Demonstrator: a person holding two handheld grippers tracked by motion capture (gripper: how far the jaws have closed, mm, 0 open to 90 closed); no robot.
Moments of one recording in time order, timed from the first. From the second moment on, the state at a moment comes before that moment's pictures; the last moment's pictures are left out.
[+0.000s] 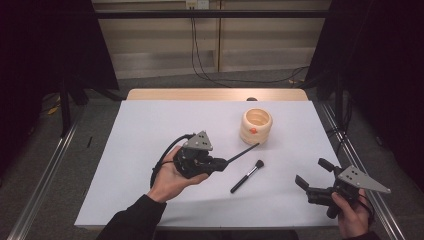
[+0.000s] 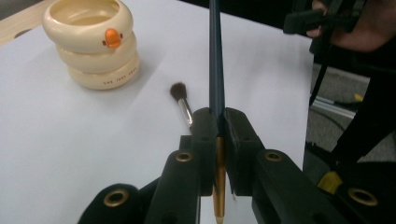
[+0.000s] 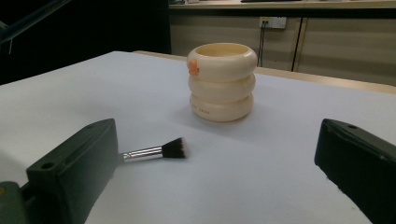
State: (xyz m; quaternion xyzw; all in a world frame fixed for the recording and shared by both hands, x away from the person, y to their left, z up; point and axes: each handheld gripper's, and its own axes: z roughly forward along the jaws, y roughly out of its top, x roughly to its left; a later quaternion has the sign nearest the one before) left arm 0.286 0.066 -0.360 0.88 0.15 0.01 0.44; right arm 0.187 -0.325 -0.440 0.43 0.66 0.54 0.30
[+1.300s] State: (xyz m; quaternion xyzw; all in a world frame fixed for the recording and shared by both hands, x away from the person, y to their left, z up) left arm 0.274 0.044 -0.399 0.93 0.12 -0.06 0.33; right arm 0.190 -0.306 -0.431 0.32 0.75 0.55 0.19
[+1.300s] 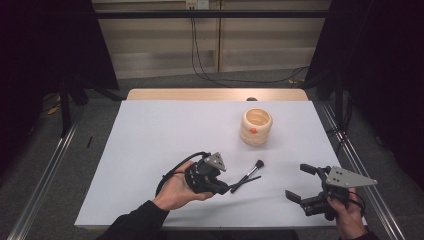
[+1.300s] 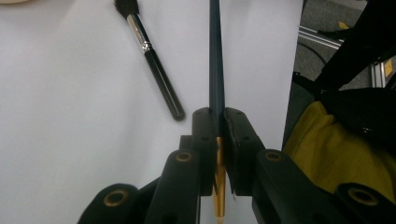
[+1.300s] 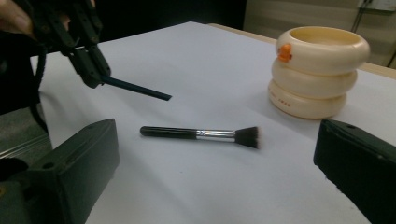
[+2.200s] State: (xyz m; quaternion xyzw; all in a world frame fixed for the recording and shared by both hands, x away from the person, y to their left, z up) left arm 0.274 0.051 -0.397 0.93 0.12 -0.07 0.35; right arm 0.234 -0.274 -0.374 0.25 0.73 0.61 0.19
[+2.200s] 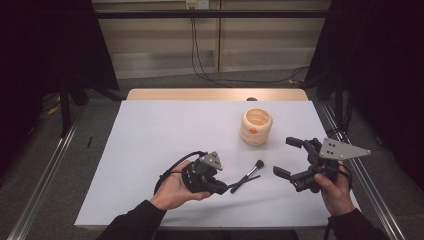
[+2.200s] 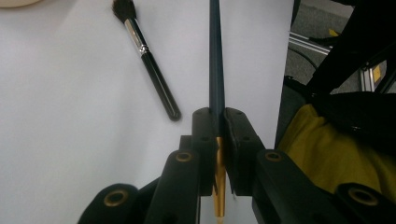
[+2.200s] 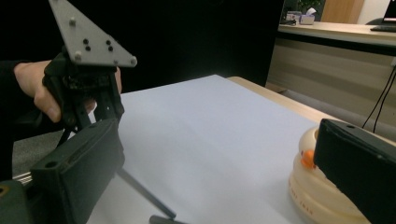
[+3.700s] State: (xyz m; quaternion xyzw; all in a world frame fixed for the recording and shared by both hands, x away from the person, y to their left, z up) left arm 0.276 0.050 -0.401 0.93 0.11 -0.07 0.33; right arm 0.271 -0.194 -0.380 0.11 0.91 0.39 0.07
